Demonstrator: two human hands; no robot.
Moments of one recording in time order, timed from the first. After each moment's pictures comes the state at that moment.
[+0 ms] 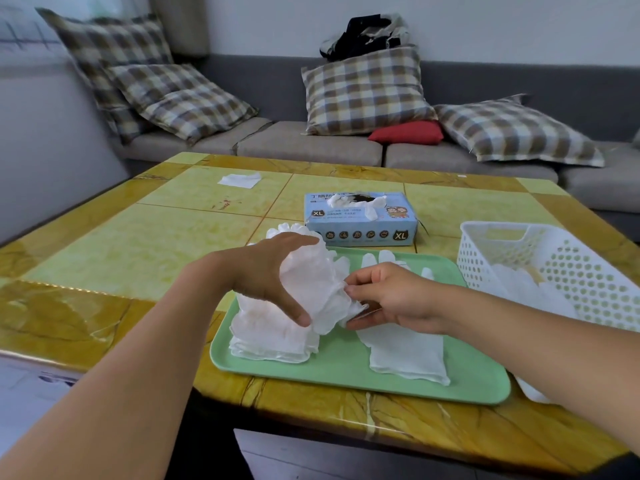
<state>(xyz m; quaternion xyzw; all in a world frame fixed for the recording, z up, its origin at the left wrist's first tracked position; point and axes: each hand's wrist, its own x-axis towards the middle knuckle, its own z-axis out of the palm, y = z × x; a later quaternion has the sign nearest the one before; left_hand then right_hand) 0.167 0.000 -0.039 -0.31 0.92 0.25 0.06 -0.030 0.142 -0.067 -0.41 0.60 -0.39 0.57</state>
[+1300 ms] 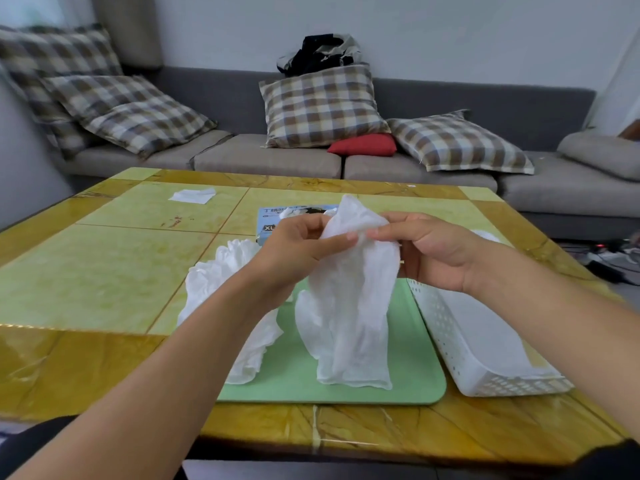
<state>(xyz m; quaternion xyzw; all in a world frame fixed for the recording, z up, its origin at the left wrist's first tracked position) 0.073 0.088 -0.007 -0.24 0.67 0.64 -0.28 -0.105 0.189 0.015 -0.39 0.58 -0.51 0.50</state>
